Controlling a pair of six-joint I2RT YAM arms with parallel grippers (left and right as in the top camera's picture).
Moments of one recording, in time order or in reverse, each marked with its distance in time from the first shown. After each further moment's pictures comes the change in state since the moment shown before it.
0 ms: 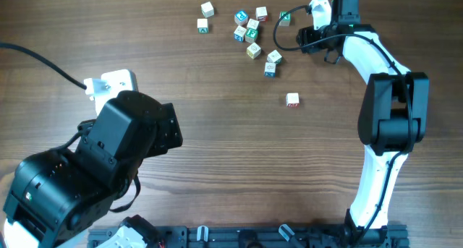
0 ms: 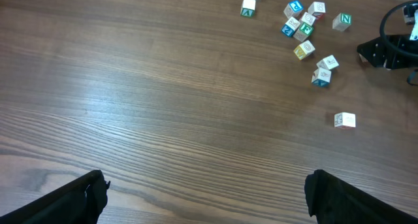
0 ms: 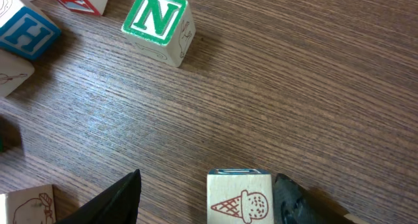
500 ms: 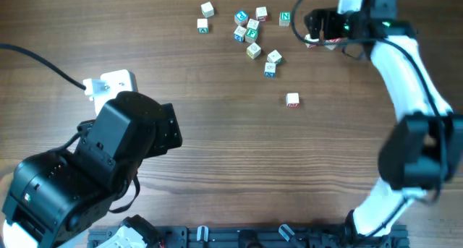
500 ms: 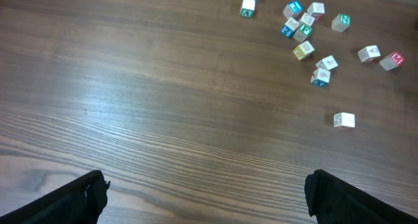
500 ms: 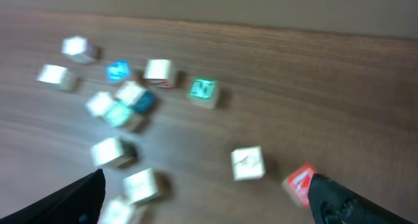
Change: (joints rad) left arm 0.000 -0.003 0.000 0.000 0.000 0.000; right arm -0.035 -0.306 -0.085 -0.073 -0.068 0.136
